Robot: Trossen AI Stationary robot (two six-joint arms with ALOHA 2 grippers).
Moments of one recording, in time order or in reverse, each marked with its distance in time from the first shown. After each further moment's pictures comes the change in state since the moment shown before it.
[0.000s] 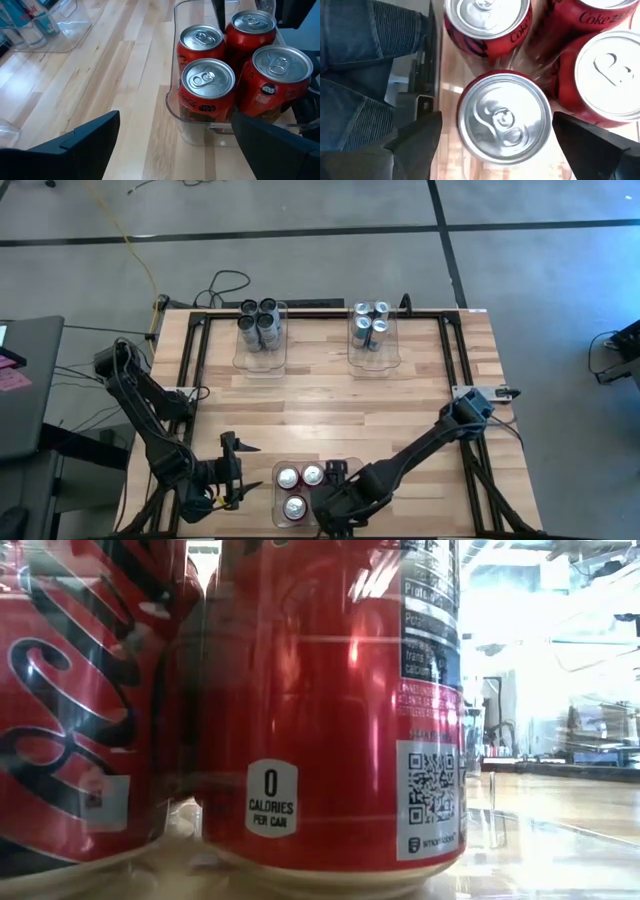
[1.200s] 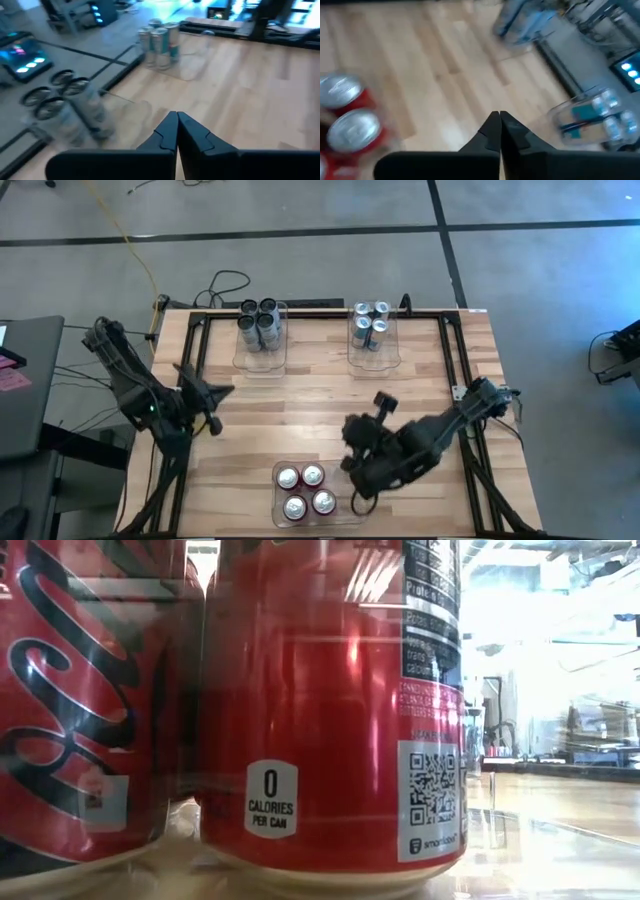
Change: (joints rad) left arm 0.134 -0.474 0.000 -0.669 -0.268 -0.303; right arm -0.038 -0.226 0.203 -0.636 0.703 0.296
